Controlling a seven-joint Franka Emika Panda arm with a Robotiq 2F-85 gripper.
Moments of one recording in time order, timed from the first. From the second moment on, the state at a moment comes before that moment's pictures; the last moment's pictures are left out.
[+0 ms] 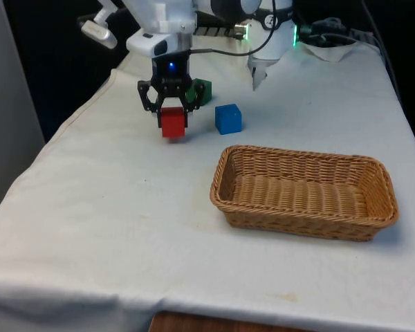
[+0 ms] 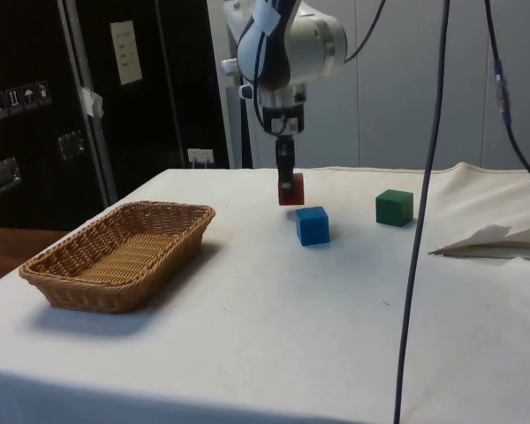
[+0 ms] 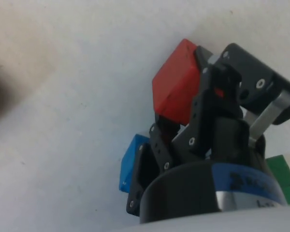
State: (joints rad) arm 0.28 0.45 -0.59 -2.24 0.44 2.65 -0.92
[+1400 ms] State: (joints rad) arm 0.32 0.22 -0.55 -2.25 0.27 2.57 -0.58
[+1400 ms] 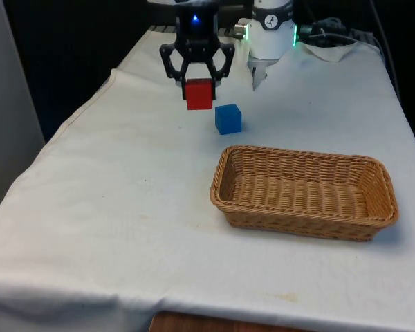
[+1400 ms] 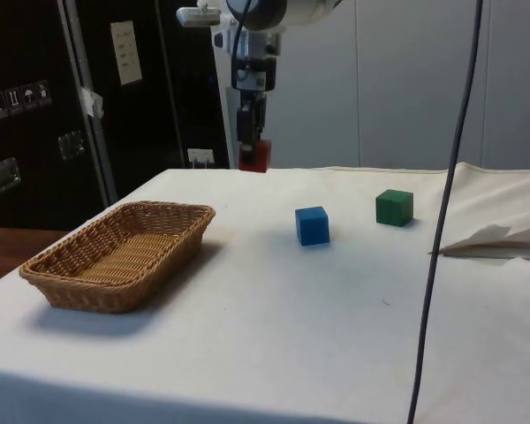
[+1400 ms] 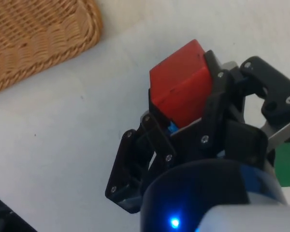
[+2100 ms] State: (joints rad) arm 0.33 0.19 -0.49 -2.20 0.23 2.46 -0.44
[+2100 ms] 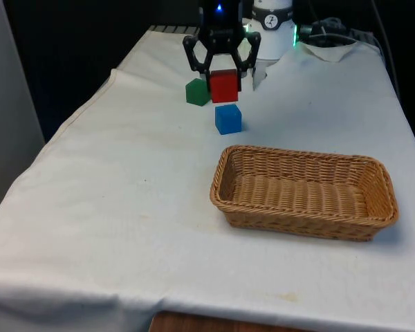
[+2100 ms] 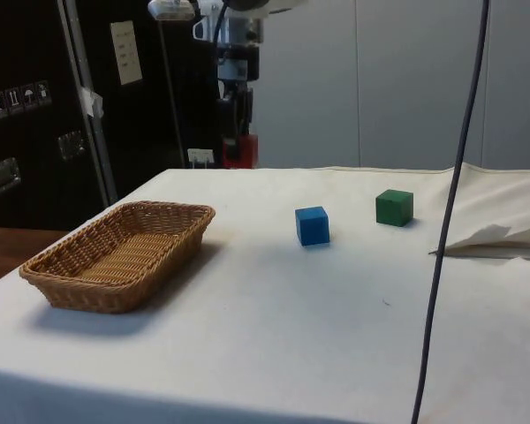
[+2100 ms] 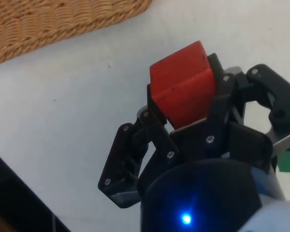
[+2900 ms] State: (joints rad) arm 0.33 0.17 -0.41 -2.12 0.22 2.34 -0.31
